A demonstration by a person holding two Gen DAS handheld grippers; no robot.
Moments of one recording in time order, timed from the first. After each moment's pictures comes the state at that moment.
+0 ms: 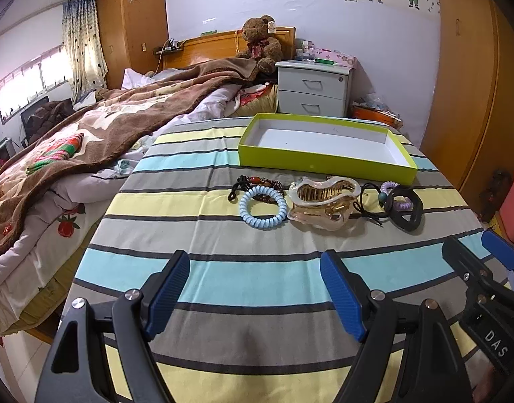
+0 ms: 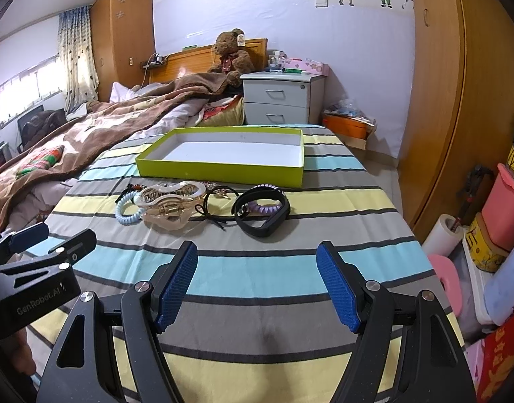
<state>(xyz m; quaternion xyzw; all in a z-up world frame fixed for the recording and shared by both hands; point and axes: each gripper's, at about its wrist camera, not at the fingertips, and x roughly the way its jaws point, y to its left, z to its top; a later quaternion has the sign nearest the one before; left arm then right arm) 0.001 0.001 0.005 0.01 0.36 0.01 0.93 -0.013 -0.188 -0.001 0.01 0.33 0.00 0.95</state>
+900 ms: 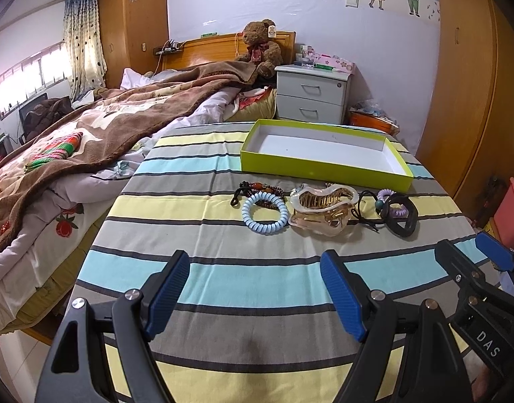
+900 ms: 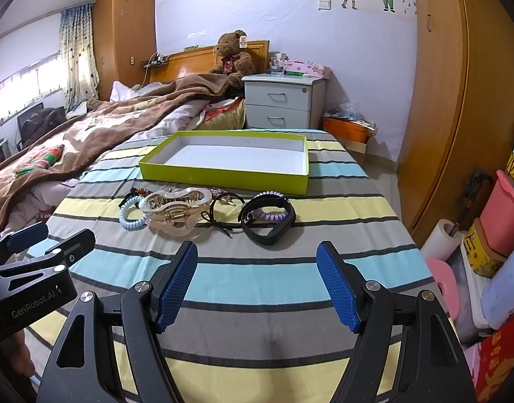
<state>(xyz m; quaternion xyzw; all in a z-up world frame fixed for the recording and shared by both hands) 0.000 0.009 0.013 0.00 0.36 0.00 0.93 -0.009 -0.180 0.008 0.00 0.32 0.00 0.95</state>
